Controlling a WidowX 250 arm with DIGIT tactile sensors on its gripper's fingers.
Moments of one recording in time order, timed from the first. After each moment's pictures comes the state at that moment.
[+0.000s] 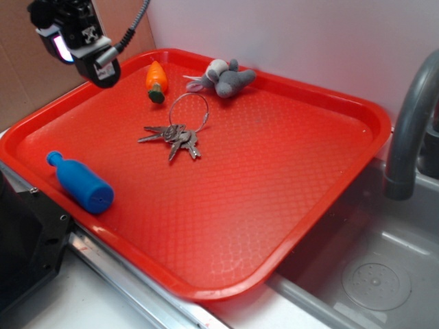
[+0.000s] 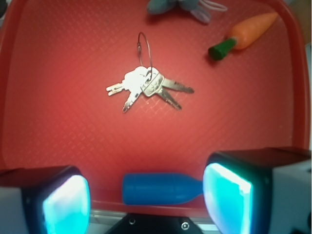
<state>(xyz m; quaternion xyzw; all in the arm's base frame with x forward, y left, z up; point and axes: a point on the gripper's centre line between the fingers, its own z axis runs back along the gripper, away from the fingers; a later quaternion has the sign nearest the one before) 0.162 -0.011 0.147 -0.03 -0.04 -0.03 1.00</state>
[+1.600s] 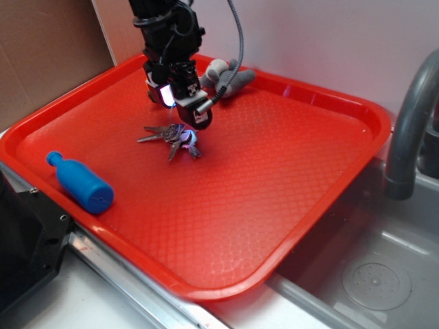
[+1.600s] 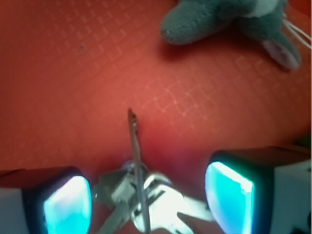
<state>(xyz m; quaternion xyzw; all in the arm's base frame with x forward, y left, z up) 0.255 -0.006 0.042 -0.07 -0.02 -0.08 0.99</state>
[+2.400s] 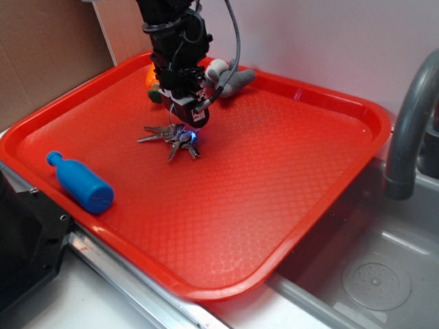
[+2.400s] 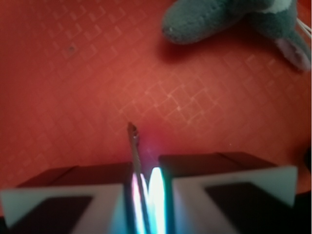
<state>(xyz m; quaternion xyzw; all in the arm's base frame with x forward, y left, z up) 0.258 -0.007 0.037 -0.06 -0.02 -0.06 1.00</state>
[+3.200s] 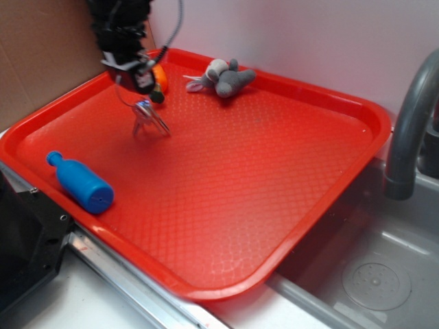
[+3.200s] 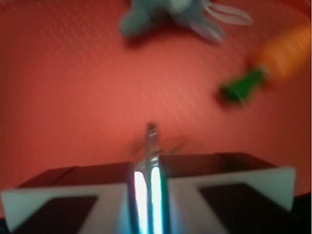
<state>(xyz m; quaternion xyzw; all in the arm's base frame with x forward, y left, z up) 0.201 0.032 0.100 -0.09 -0.01 0.02 1.00</state>
